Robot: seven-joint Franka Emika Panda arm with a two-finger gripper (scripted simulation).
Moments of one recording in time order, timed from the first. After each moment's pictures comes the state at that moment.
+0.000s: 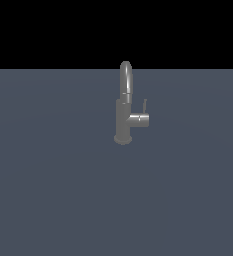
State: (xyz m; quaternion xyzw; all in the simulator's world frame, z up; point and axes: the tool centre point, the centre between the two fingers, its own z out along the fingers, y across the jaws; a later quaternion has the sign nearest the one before) arm -0.253 -0.012 0.494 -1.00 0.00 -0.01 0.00
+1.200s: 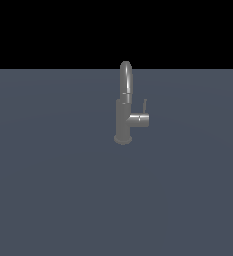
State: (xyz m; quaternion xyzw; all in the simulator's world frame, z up) arm -0.188 -0.012 0.488 -0.99 0.07 0.06 0.07
